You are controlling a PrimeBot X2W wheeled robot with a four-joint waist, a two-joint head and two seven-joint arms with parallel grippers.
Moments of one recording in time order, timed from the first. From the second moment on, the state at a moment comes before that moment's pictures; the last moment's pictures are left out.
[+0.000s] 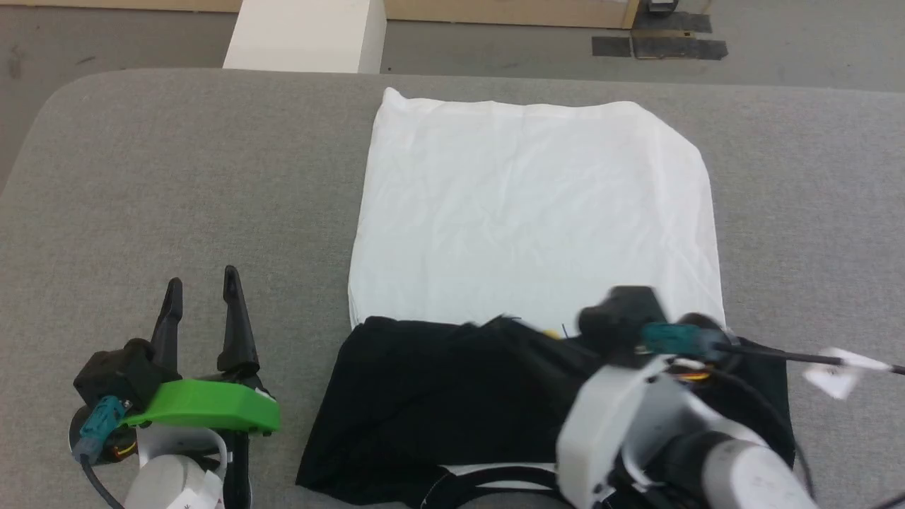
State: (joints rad) left arm -0.08 0.19 -0.07 0.02 -0.42 0.10 -0.22; right arm -0.15 -0.11 0.42 -0.35 0.31 0.13 0.62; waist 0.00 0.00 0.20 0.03
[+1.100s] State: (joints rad) left arm -0.12 0.21 -0.14 0.06 -0.42 0.06 -0.19; right arm -0.26 -0.11 0.35 -0.01 0.47 0.13 0.18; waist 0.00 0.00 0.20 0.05
